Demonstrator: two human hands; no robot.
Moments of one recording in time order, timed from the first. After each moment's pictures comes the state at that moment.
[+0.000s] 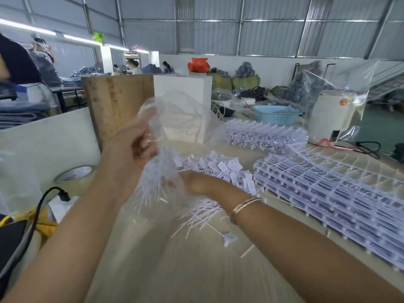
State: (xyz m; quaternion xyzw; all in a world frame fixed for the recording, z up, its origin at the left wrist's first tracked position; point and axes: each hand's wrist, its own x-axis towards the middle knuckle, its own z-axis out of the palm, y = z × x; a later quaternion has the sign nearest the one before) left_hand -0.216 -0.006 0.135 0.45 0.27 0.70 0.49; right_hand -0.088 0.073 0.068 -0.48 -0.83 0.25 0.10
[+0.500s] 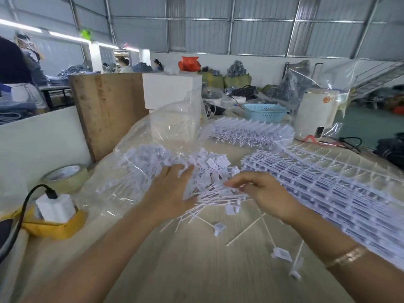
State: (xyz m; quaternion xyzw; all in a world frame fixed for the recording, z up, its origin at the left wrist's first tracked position) left_hand -0.171 0.017 0.049 0.81 0.57 0.13 -0.04; right_hand 0.061 -0.013 0.077 -0.47 -0.75 0.31 0.35
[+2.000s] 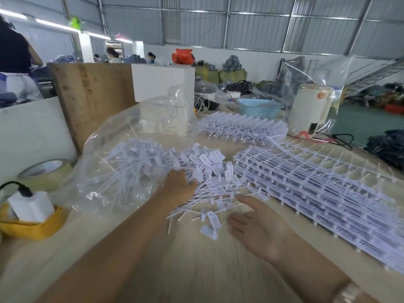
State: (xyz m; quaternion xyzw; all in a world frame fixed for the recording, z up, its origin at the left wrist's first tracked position) left_hand -0.130 0.091 0.006 0.71 0.67 0.14 0.17; right_hand 0.048 -0.043 0.039 -0.45 -0.19 0.71 0.50
